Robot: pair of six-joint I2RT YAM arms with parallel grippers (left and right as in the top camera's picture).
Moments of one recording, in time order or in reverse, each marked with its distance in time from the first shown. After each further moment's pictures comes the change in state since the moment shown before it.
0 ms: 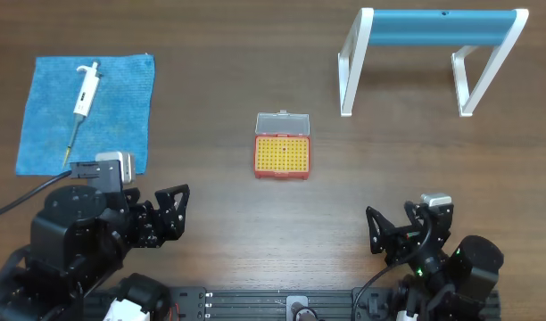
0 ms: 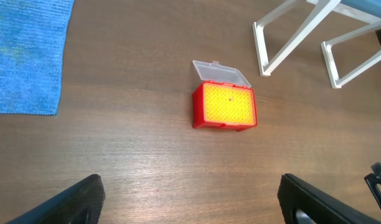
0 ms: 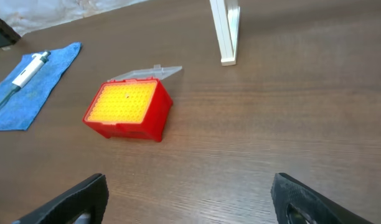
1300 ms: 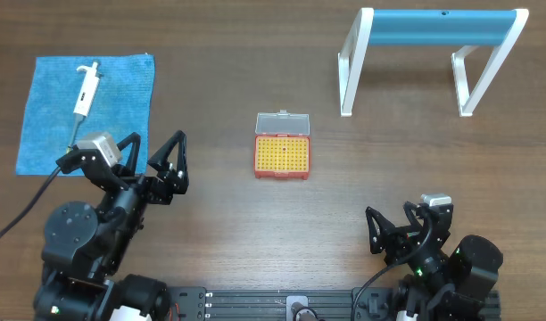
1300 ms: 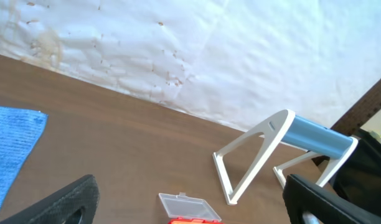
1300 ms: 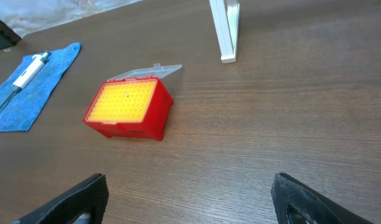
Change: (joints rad) left arm 0.141 -0.213 -0.486 0.861 0.016 -0.011; right arm 0.000 -0.001 -0.004 -0.003 0.000 0.011
